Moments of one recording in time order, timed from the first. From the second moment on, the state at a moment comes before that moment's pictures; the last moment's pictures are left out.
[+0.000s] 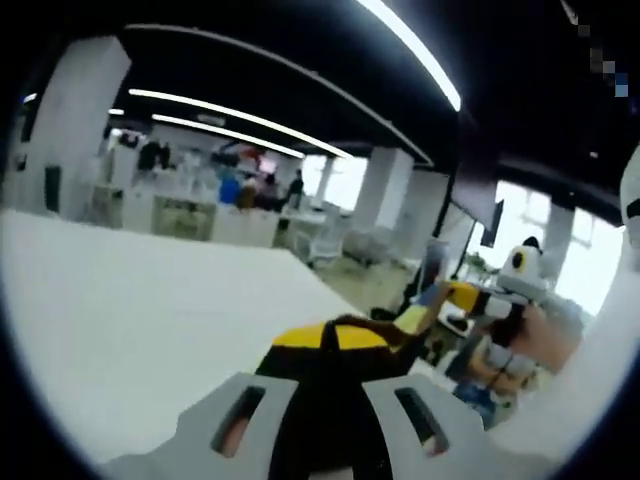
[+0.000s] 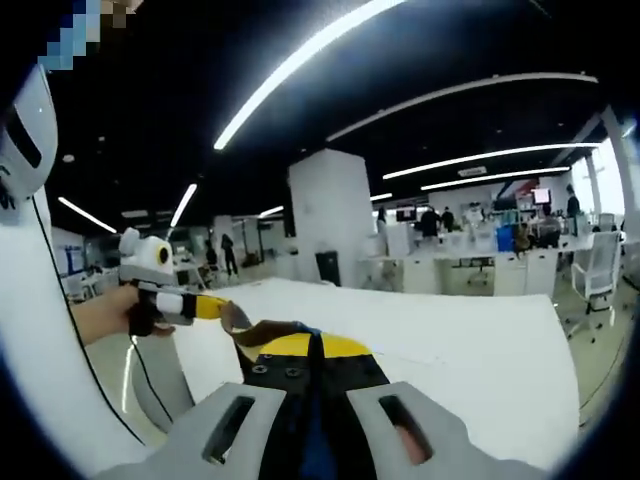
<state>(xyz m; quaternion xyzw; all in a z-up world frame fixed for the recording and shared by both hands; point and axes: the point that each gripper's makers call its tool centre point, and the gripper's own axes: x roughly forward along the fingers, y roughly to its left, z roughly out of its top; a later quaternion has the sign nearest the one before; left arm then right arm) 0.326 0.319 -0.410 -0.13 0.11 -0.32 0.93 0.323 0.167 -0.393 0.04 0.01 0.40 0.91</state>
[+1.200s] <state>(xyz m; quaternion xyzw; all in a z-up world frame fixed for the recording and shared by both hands) 0.260 0.290 -0.320 -0.14 0.05 -0.44 0.89 0.248 0.167 -0.313 -0.02 -0.07 0.51 0.85</state>
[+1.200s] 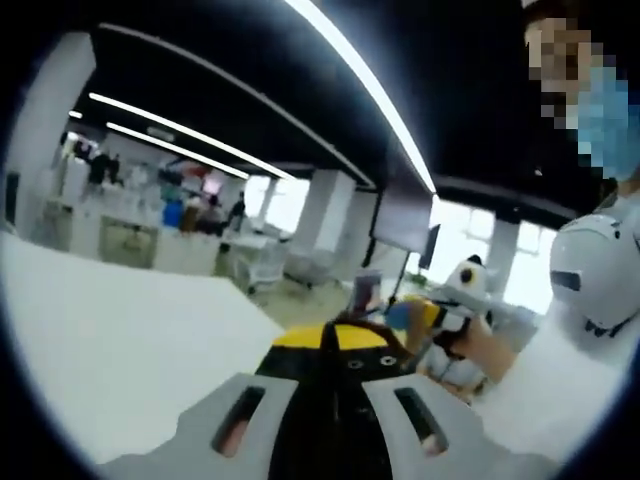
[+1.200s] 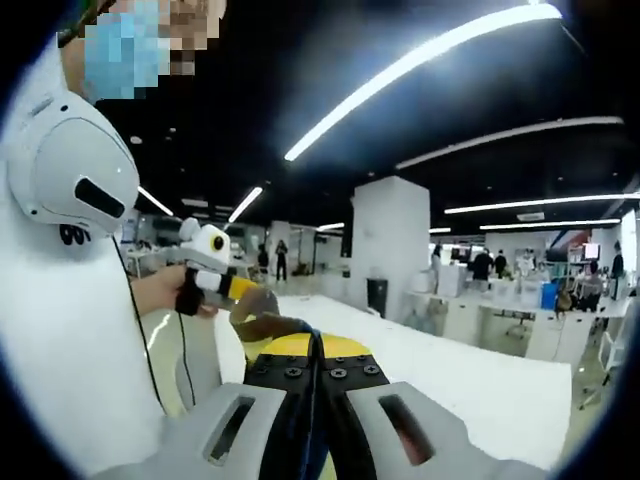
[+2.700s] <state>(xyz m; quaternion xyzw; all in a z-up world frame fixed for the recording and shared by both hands) 0.426 0.310 -0.499 -0.07 0.26 -0.32 0.91 0.451 0.142 -0.507 -0.01 0.17 0.37 0.92</state>
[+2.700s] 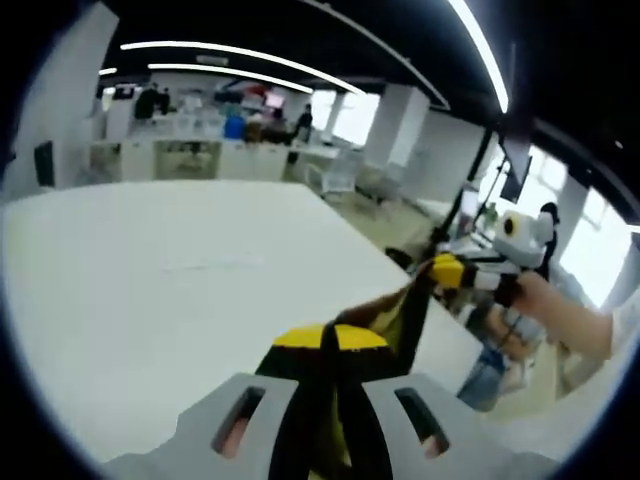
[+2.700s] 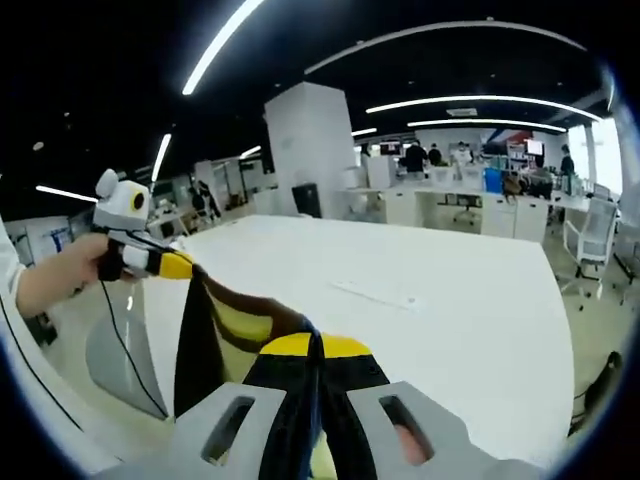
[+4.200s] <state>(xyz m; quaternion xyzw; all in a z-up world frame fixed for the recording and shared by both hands) 0.565 0.325 -0.628 -0.14 0.37 -0.24 0.89 0.582 0.149 -0.633 -0.01 0.30 0.28 0.91</state>
